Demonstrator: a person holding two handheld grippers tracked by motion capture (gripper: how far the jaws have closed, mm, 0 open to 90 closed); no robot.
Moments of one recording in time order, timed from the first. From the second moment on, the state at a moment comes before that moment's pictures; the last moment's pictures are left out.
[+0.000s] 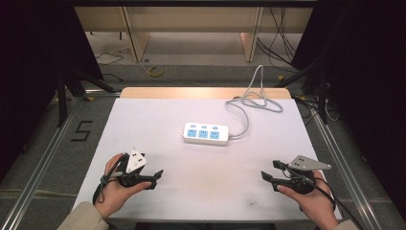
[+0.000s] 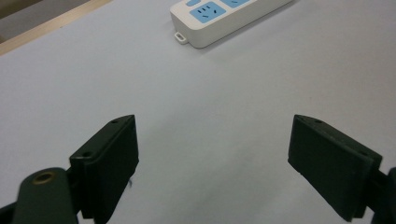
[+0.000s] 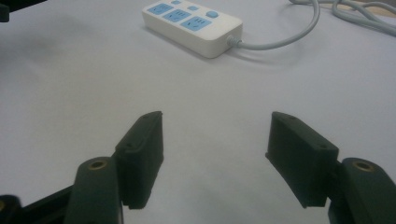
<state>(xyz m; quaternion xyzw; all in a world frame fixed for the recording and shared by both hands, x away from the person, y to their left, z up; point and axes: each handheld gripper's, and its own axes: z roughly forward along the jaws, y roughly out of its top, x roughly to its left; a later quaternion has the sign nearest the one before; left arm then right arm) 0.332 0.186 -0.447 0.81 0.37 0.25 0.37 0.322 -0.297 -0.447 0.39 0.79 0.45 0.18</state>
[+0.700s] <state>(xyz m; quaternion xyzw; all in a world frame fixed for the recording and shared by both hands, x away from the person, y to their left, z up) 0.331 0.184 -0.447 0.81 0.37 0.25 0.37 0.324 -0.292 -0.435 0.39 0.80 0.42 0.20</state>
